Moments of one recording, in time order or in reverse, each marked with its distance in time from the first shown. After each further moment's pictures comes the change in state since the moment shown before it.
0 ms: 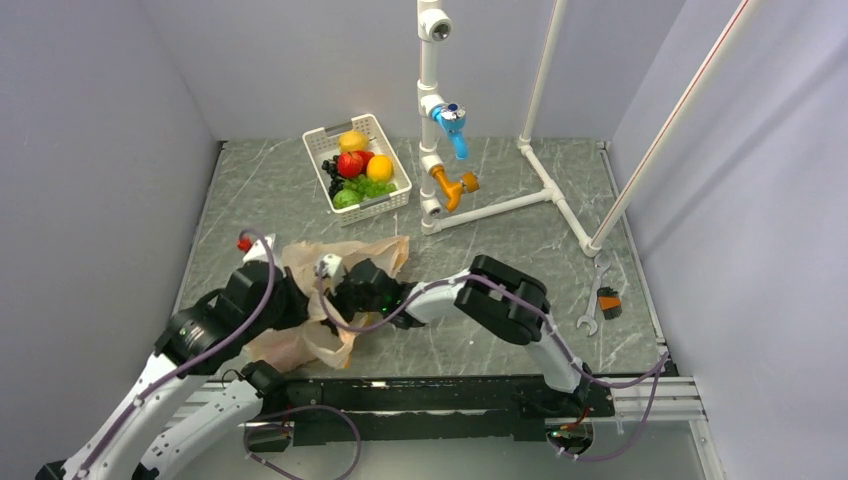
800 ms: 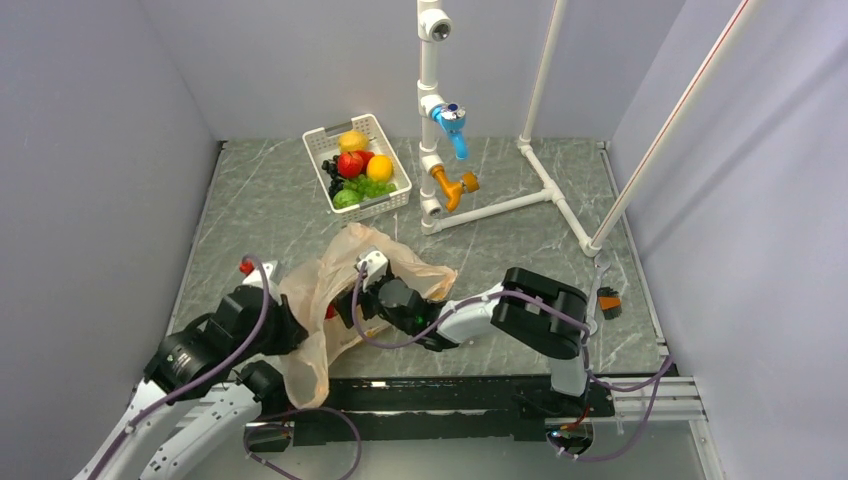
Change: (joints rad) left arm 0.000 -0.066 -0.039 -0.056 0.102 0.148; right arm 0.024 -0.294 -0.417 0.239 0.591 0.141
